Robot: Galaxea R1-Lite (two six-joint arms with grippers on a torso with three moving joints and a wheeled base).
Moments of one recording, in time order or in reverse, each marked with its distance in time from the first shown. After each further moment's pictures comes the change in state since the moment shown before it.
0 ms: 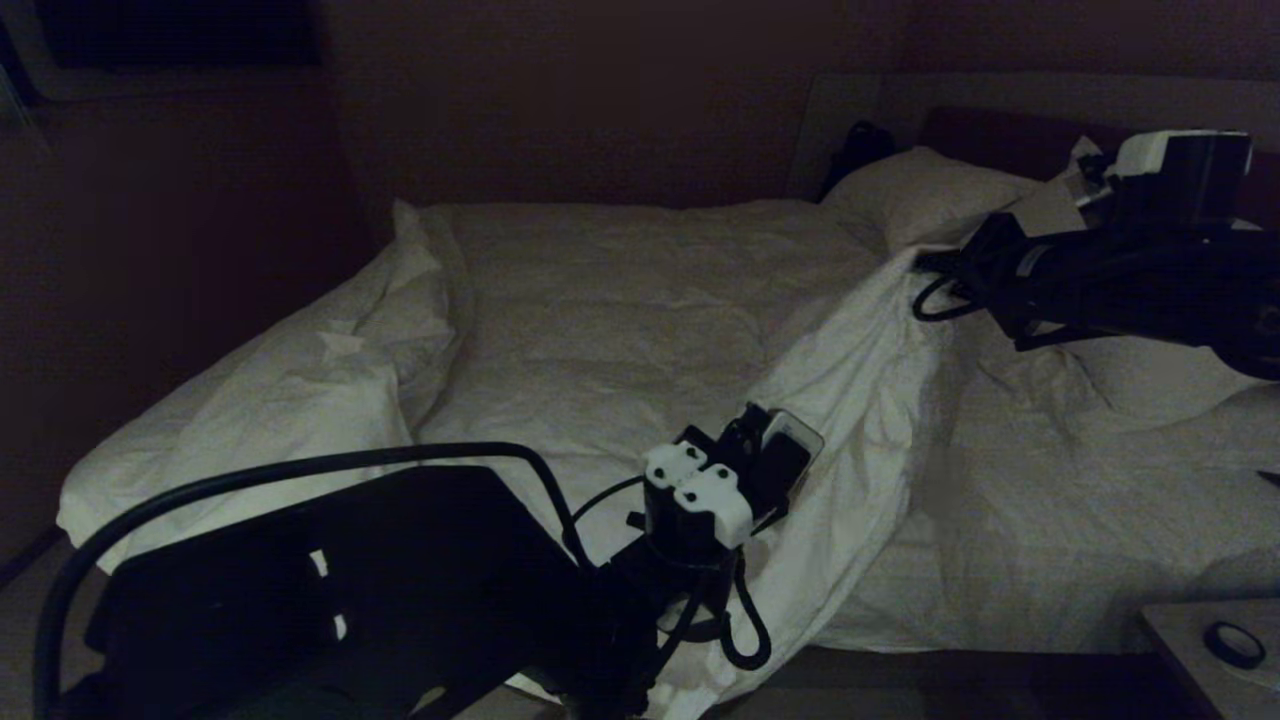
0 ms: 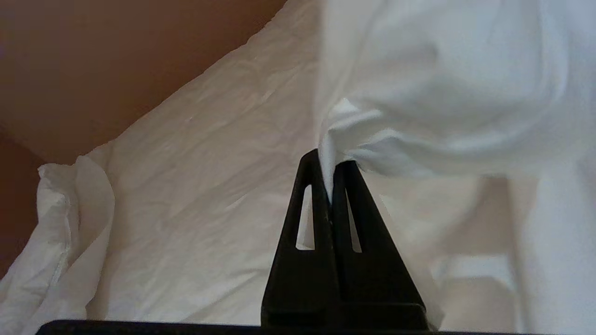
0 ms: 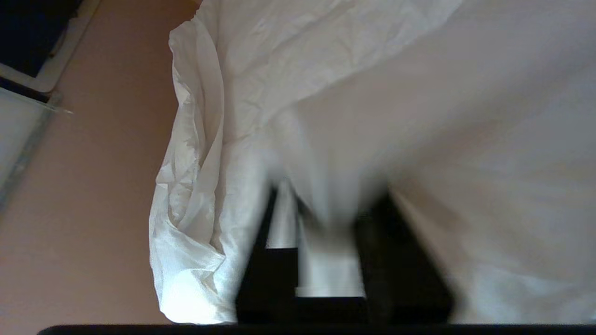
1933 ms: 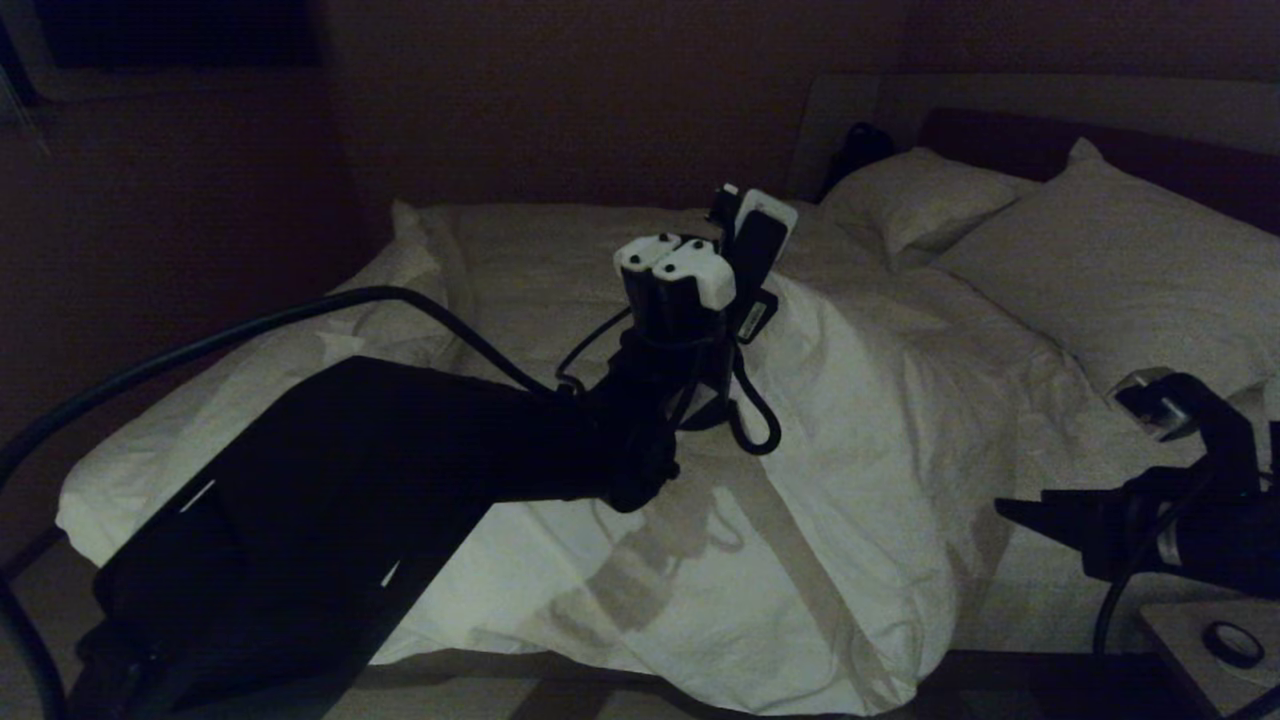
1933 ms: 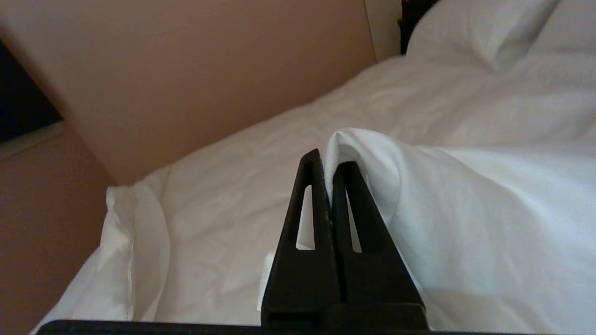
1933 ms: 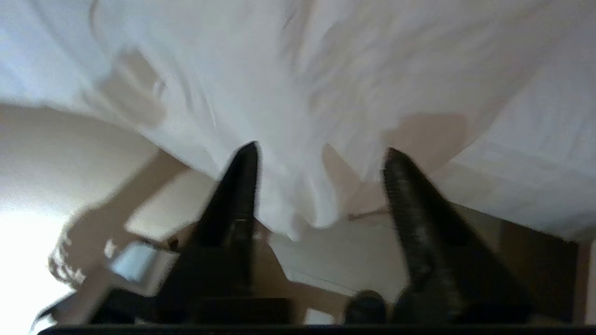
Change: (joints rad) left arm 0.122 0.013 -0.650 0.380 -0.006 0.003; right arm -0.057 -0.385 0.746 0.009 0.028 -0.821
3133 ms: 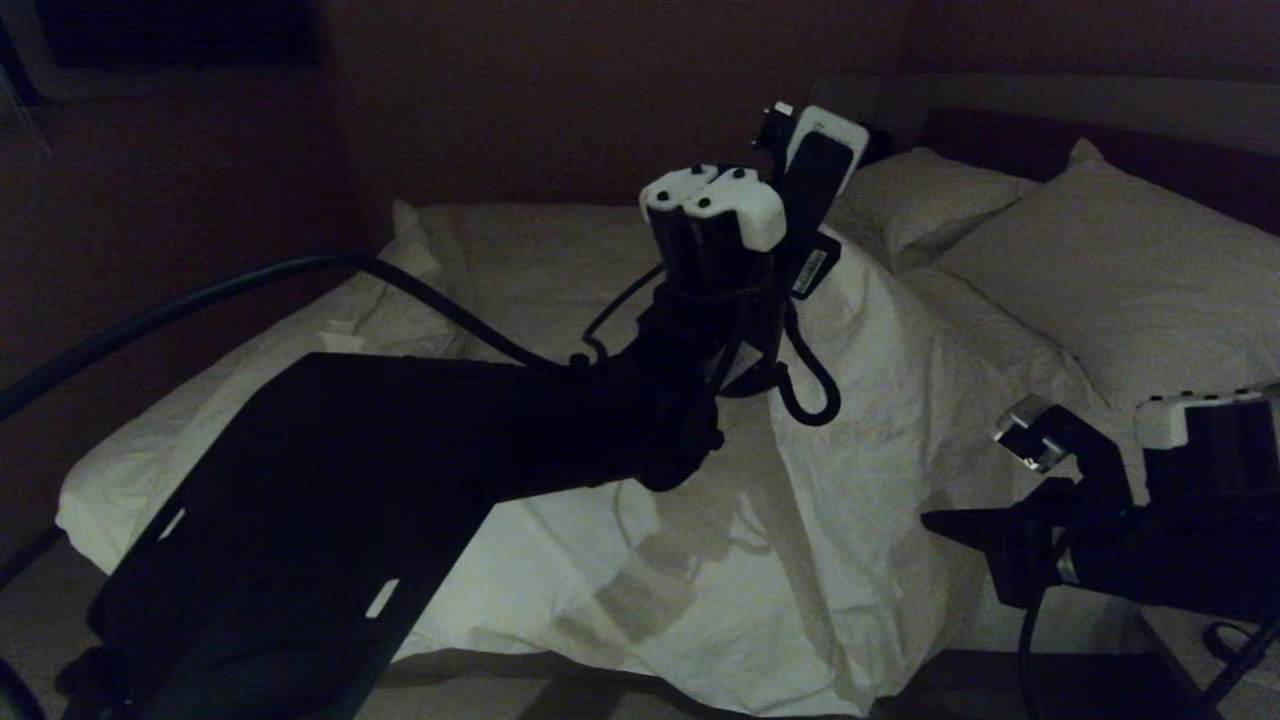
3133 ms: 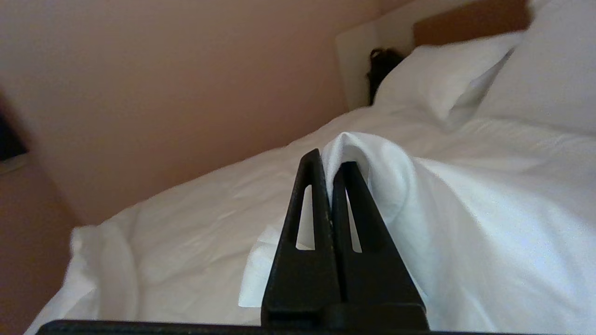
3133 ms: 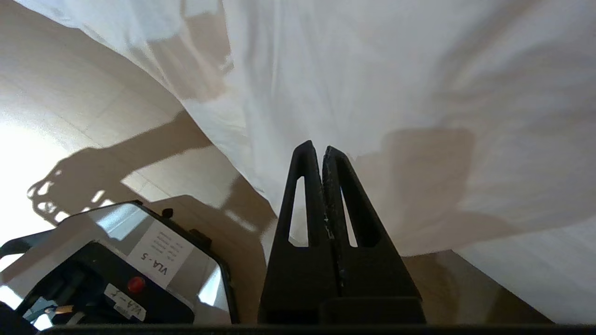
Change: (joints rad) left arm -0.088 -0.021 -0.146 0.073 -0.042 -0.002; right arm 0.129 0.174 0.037 -0.197 0.072 -0.141
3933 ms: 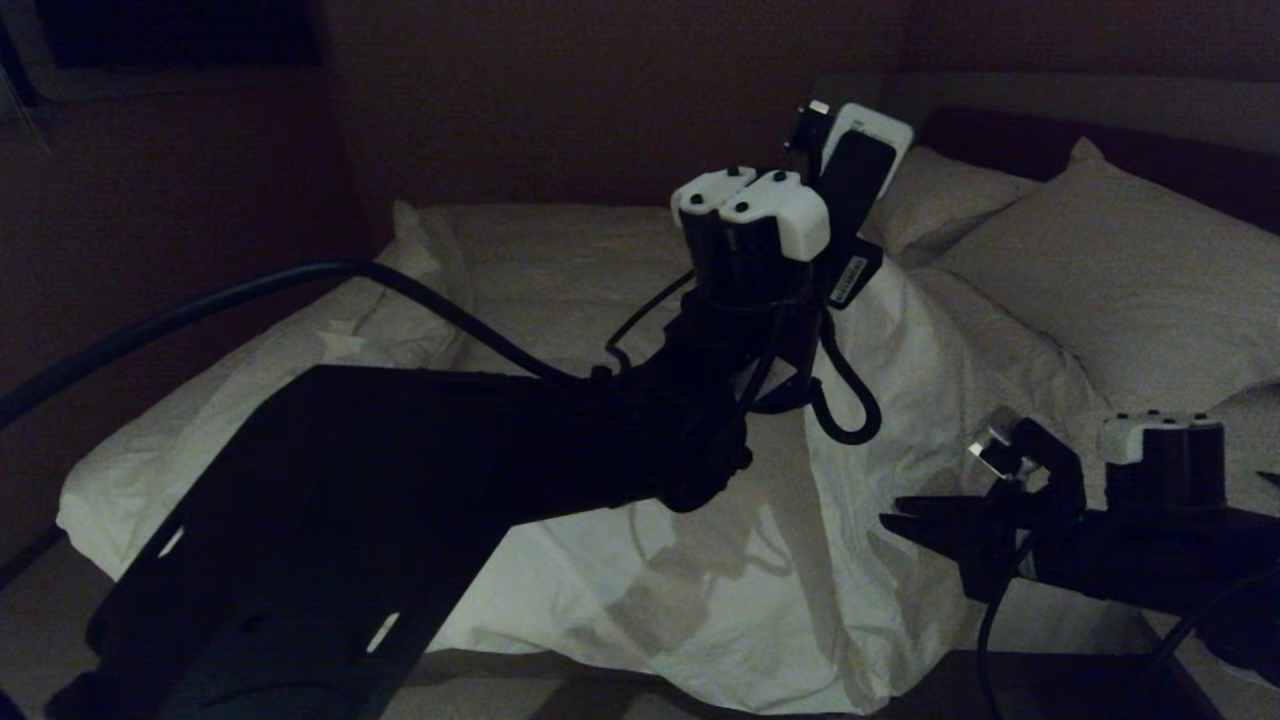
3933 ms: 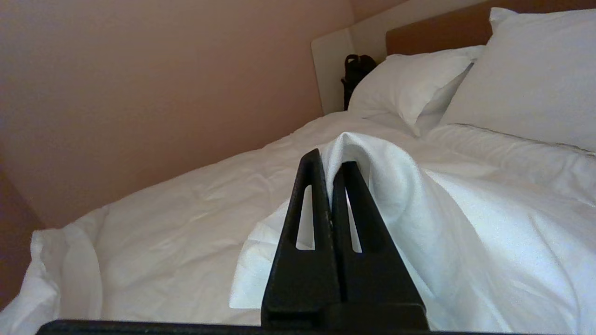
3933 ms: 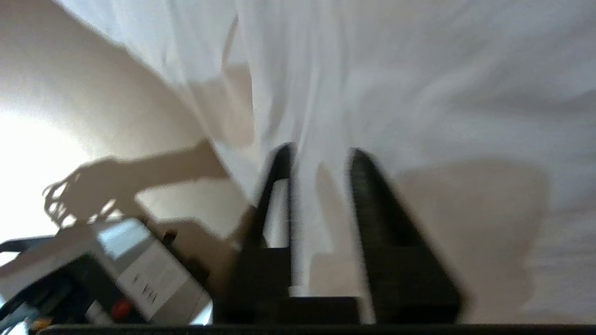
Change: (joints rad) left arm -0.041 0.001 0.001 0.012 -0.004 -0.049; right arm -0.048 0.155 0.075 -0.349 0.195 -0.062
